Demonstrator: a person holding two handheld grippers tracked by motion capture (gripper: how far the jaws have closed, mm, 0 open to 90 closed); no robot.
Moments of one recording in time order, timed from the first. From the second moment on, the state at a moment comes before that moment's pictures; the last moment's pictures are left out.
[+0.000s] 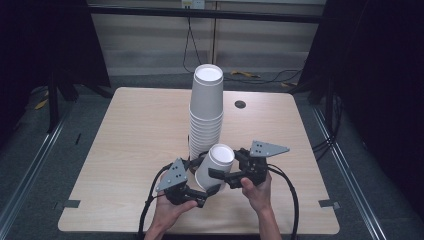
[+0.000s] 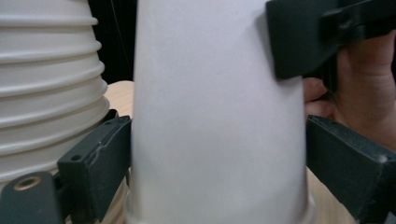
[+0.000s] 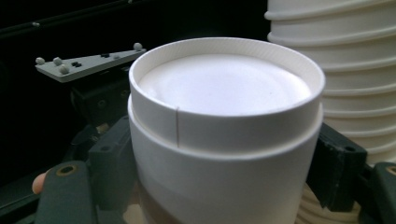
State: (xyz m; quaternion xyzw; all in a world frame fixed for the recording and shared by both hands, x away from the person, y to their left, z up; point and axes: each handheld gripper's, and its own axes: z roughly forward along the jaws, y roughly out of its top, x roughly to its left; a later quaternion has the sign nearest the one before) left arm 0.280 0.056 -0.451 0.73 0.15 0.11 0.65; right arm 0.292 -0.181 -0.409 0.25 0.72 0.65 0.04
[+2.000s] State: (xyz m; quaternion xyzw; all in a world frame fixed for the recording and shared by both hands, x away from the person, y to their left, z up) left arm 0.297 0.073 -0.444 0.80 0.15 0.08 0.58; right arm 0.288 -0.210 -0.407 0.27 0.76 0.59 0.06
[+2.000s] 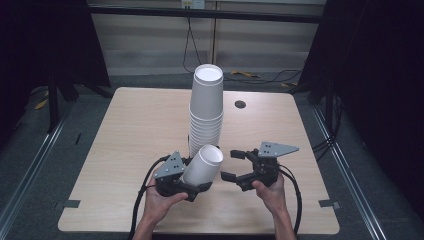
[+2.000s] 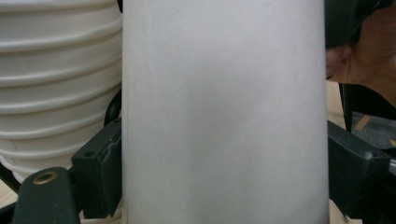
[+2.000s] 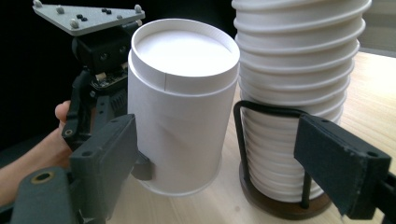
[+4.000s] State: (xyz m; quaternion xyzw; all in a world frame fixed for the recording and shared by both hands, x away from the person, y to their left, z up) left arm 0.301 0.025 -0.434 0.94 0.02 0.09 0.34; right arm 0.297 -0.187 -0.419 0.18 0.92 0.35 0.03
